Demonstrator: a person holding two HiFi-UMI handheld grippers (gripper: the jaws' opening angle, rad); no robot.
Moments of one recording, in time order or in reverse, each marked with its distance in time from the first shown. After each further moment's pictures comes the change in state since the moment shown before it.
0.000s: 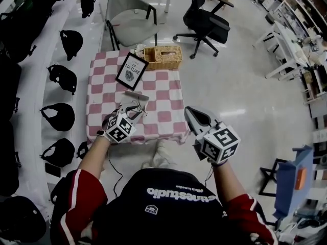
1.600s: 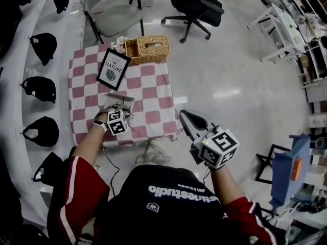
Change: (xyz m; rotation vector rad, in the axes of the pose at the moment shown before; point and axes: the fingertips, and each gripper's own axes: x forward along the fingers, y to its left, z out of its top) left arm 0.131 -0.021 -0.115 0.254 0.400 -0.334; right arm 0.021 -0.068 -0.027 0.135 0.069 -0.019
